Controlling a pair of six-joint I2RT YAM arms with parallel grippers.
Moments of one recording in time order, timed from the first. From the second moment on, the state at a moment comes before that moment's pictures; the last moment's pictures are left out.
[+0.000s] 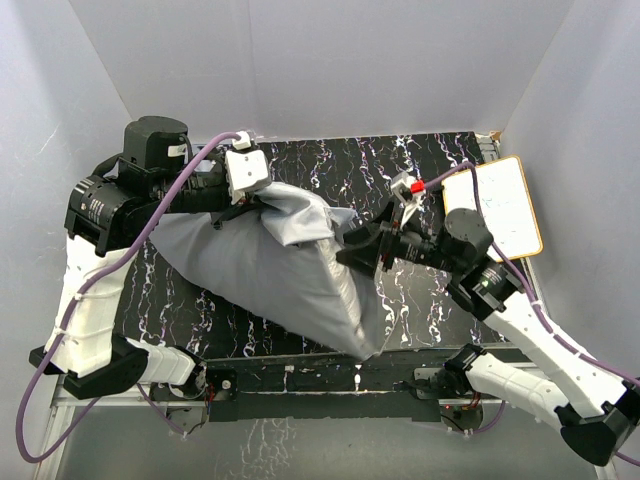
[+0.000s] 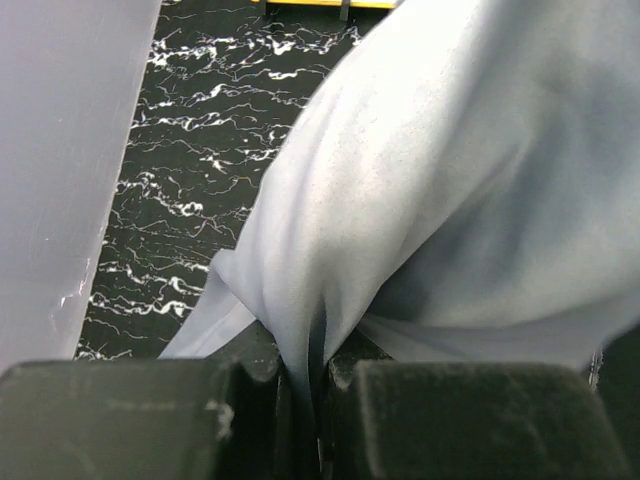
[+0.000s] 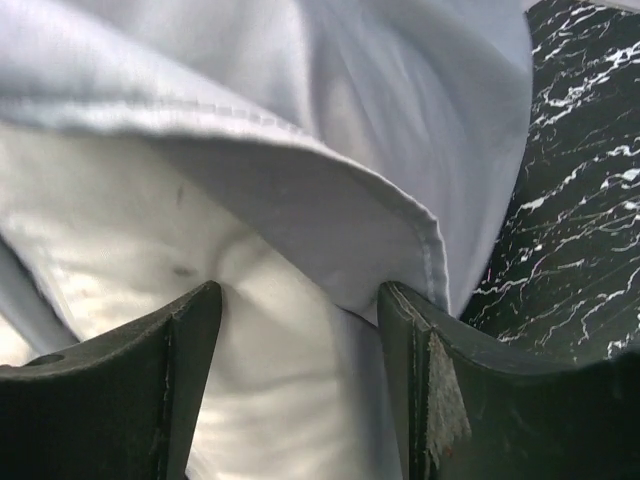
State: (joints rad) left arm -0.53 1.34 2.11 -1.33 0.55 0.68; right arm 0.63 0.89 0.92 -0.01 -0.60 0.45
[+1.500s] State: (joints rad) left arm -0.52 1.43 2.08 -1.19 0.43 0.64; right arm 1.45 1.12 1.04 -0.08 0.69 0.20
